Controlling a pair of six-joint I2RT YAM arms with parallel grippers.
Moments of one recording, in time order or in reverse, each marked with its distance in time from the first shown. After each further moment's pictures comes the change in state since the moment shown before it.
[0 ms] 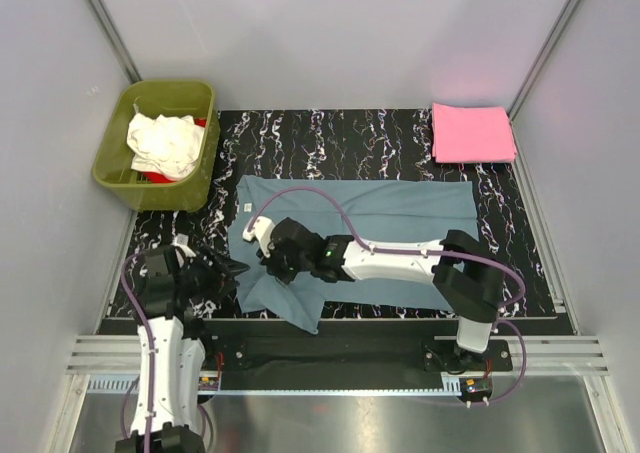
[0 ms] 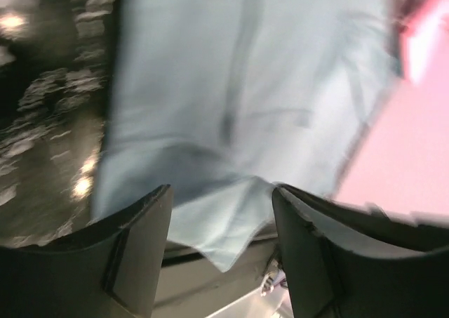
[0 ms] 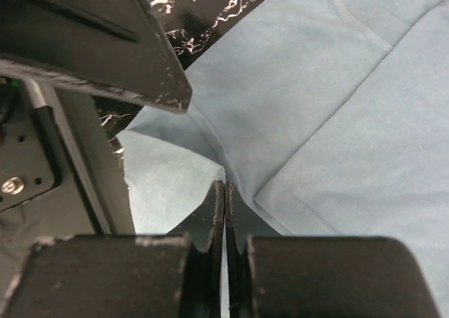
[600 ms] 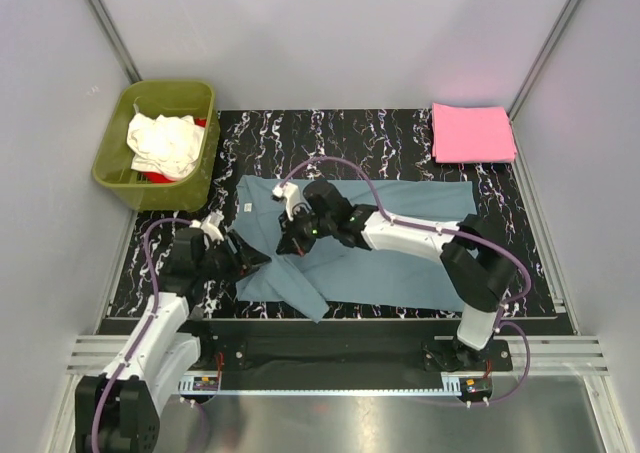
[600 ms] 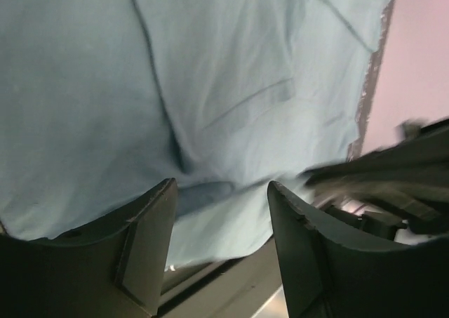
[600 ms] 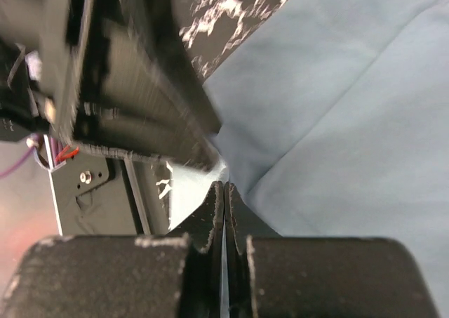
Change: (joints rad) left arm -0.304 0.269 -0.053 0.518 -0.007 0.025; right arm -0.250 -0.026 -0.032 0.071 -0.445 0.116
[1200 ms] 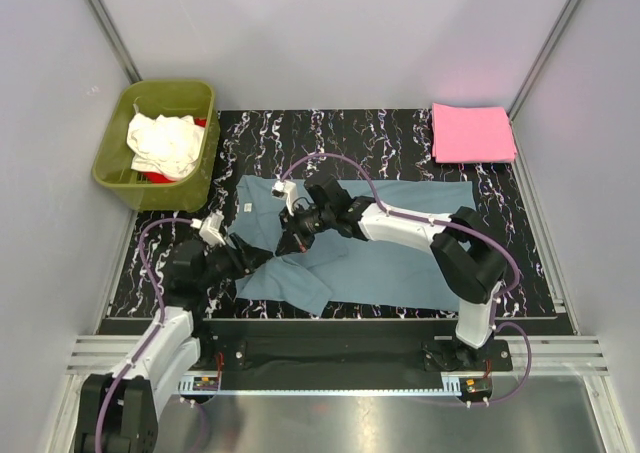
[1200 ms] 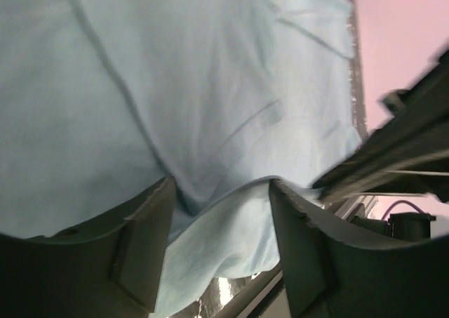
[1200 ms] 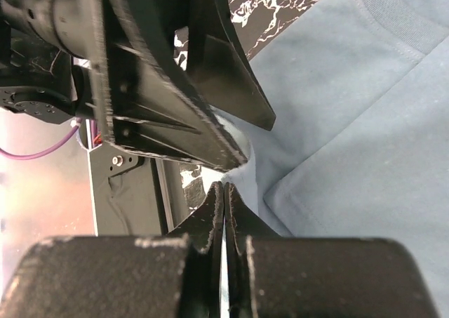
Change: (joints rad) left arm -0.024 -0.014 -0.209 0.471 0.010 0.018; right arm -0.064 0.071 0.066 -0.030 -0.208 0.005
